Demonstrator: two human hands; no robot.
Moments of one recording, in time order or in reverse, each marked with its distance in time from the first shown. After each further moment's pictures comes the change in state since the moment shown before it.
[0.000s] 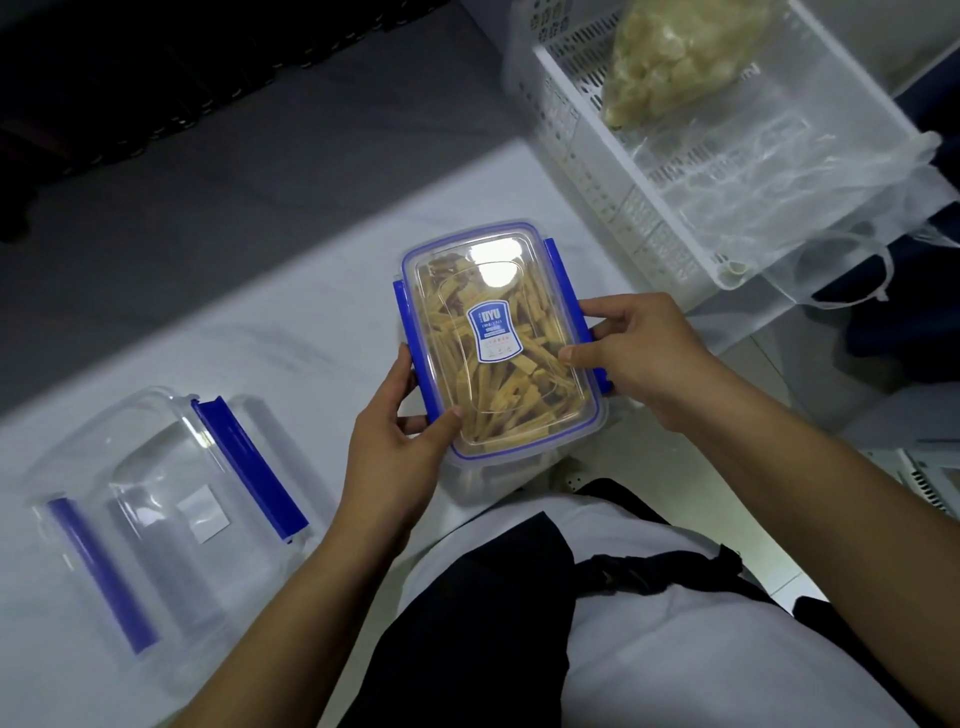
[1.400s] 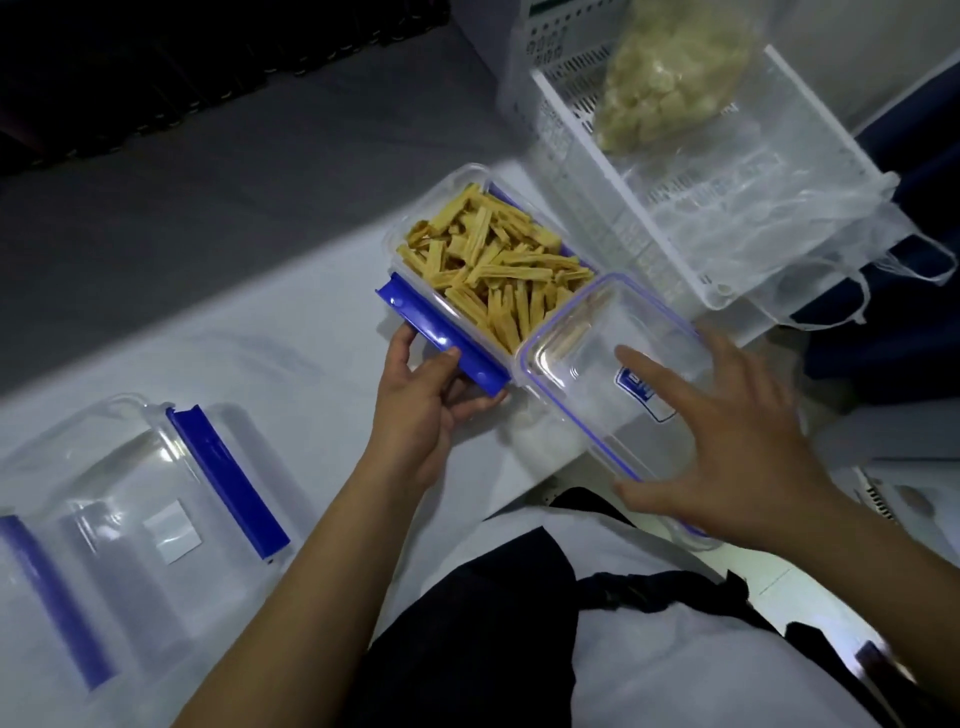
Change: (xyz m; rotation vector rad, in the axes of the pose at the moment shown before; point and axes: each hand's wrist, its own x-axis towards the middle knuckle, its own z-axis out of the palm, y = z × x) left_hand 0.060 -0.004 0.029 -0.664 -0.106 -0.181; right_hand -0.073 0.038 -0.039 -1.003 0.191 -0.329
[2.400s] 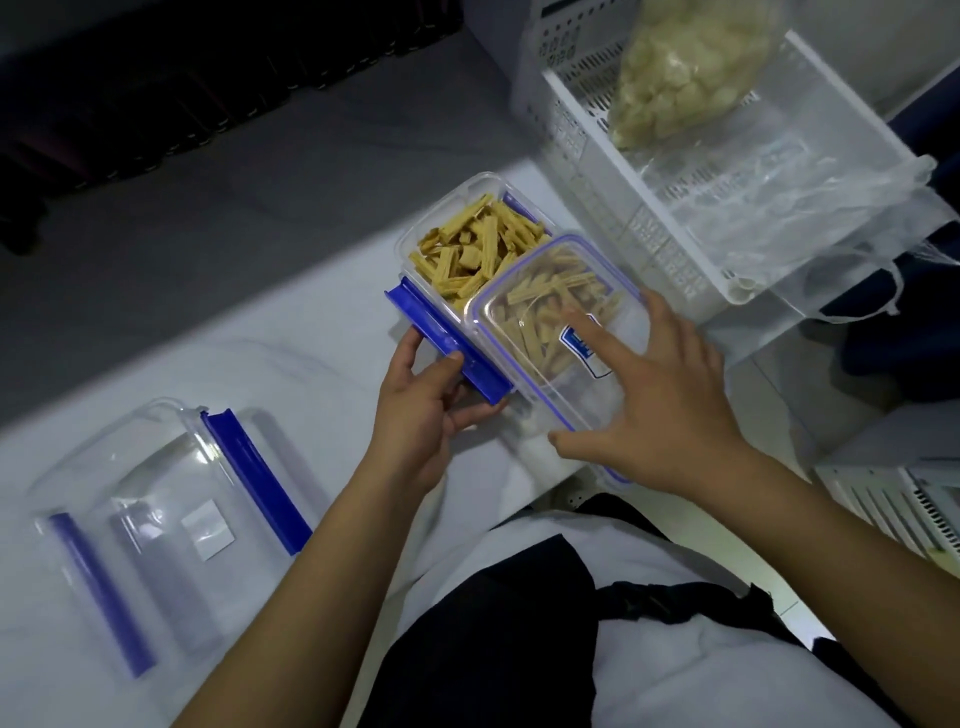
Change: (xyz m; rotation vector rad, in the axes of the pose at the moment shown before) left_hand 0.000 0.007 -0.018 0.129 -0.001 0.025; right_hand 0.042 -0.045 0.021 0.132 -0.021 0.001
